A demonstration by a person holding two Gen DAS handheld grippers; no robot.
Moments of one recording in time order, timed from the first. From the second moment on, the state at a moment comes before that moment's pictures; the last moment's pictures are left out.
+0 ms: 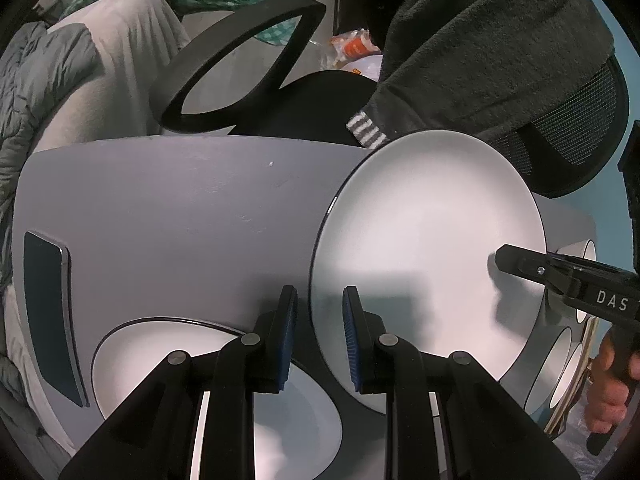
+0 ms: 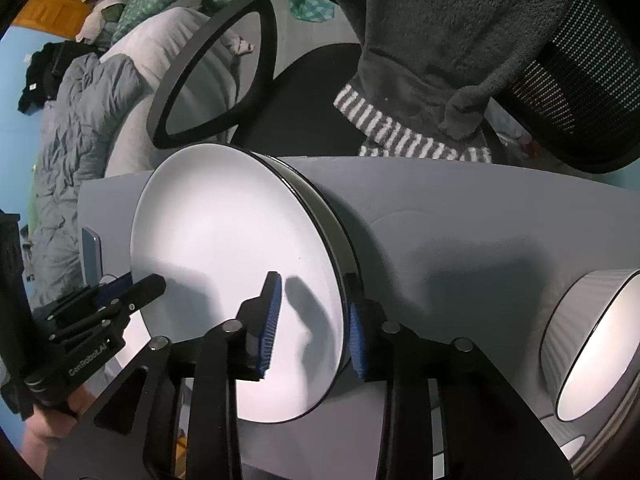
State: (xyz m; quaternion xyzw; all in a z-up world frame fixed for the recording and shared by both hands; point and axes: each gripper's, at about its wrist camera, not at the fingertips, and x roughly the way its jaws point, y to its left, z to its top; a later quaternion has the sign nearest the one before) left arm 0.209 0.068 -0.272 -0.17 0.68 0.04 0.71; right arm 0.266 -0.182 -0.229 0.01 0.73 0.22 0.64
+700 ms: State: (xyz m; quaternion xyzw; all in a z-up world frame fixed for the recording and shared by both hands) left arm 0.184 0.079 -0.232 -0.14 0.64 0.02 0.75; right arm 0.263 -0.164 -0.205 -0.08 0.72 0.19 0.66
